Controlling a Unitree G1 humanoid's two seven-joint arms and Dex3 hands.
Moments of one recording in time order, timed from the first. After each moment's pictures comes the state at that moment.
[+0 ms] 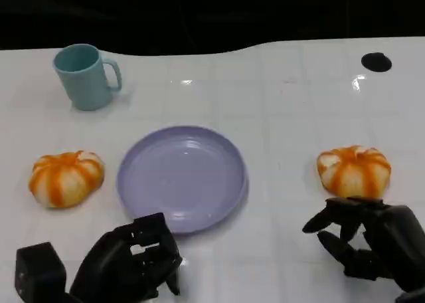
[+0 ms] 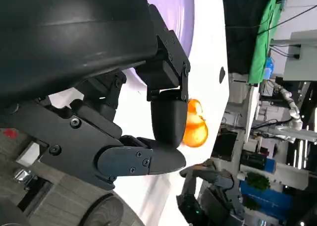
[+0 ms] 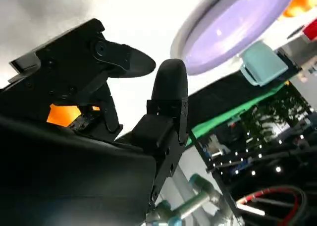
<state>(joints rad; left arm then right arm) -0.02 0.03 0.01 0.47 -0.30 -0.32 -0.68 -0.09 -0.31 0.22 0.44 -0.65 -0.74 -0.49</state>
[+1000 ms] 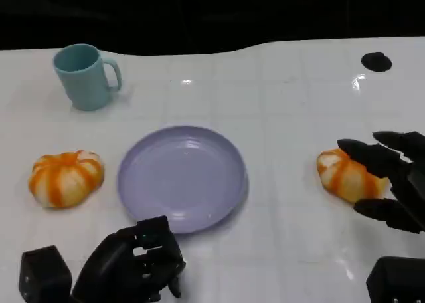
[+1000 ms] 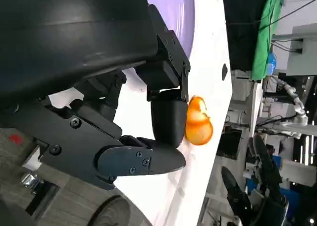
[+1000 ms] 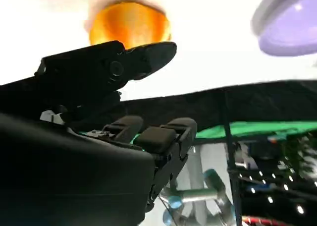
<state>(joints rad) -0.02 0.03 0.00 0.50 -0.27 -0.37 -0.68 -0.08 -0.47 0.14 0.08 -0.81 -0.29 -0.21</state>
